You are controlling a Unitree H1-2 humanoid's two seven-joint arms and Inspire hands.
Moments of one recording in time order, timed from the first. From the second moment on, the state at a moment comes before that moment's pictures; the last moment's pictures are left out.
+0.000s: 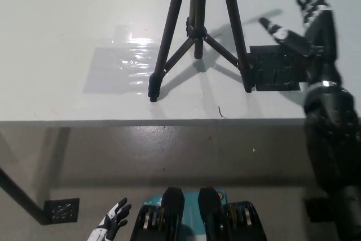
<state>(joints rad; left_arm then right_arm) 0.24 0.17 -0.11 0.00 0.07 -0.28 -0.13 -0.67 -0.14 -0.03 0.37 0.20 -0.20 -0.13</state>
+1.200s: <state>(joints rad) 0.22 0.18 -0.10 0.01 0.05 -0.30 -0.13 0.16 -0.10 0.20 0.12 0.10 -0.38 0.00</state>
